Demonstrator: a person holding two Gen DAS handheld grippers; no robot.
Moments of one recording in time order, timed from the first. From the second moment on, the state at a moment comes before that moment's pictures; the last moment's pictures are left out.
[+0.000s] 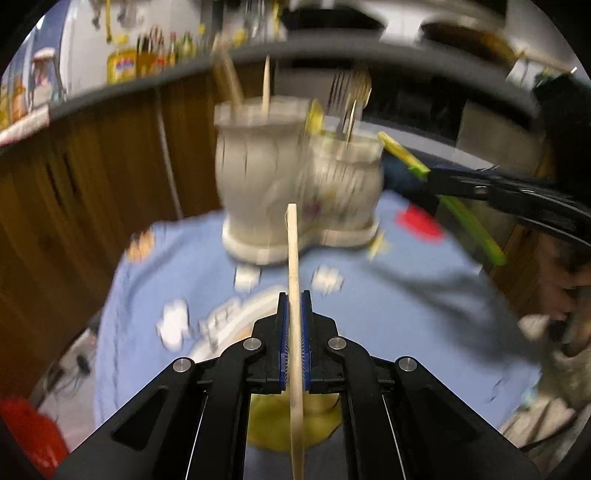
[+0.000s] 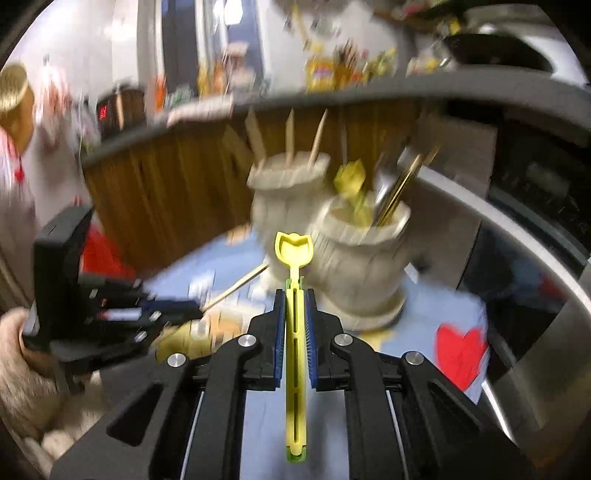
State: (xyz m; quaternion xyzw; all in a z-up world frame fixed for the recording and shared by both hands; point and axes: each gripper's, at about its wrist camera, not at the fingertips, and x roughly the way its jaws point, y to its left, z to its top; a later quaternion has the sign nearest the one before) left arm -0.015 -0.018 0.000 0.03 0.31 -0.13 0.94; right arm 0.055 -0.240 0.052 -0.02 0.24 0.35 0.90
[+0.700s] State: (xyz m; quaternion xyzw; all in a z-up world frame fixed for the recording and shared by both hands) left arm 0.099 -0.030 0.109 -0.09 0.00 -0.11 0.99; right arm 0.177 -0.233 0.066 0.17 0.12 0.36 0.91
